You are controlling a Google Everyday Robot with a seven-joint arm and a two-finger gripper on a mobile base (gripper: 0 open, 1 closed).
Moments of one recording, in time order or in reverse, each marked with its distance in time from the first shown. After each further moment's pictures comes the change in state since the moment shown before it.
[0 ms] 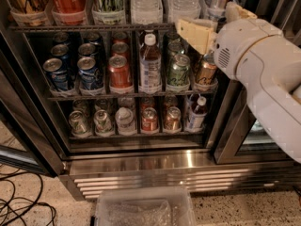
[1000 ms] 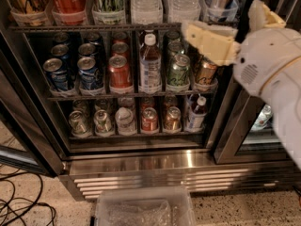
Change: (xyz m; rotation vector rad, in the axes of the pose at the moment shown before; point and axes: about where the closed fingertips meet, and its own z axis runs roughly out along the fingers) arm -0.022 0.001 -0.048 -0.046 -0.116 0.015
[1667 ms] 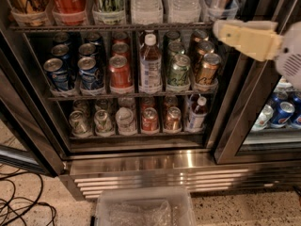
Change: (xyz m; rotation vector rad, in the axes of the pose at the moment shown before) arm -0.003 -0.062 -0.022 0.131 0.092 -0.073
